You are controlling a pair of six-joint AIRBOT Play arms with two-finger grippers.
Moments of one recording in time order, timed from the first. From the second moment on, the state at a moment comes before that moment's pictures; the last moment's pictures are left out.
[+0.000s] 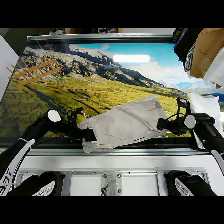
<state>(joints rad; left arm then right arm) -0.22 -1.16 0.68 0.90 -1.25 -1.42 0.05 -0.95 0.65 -1.46 1.02 1.88</state>
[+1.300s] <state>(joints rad) -0.10 -0.71 0.80 0.84 -1.18 -1.57 -0.40 -1.73 1.13 -0.78 1.33 0.98</state>
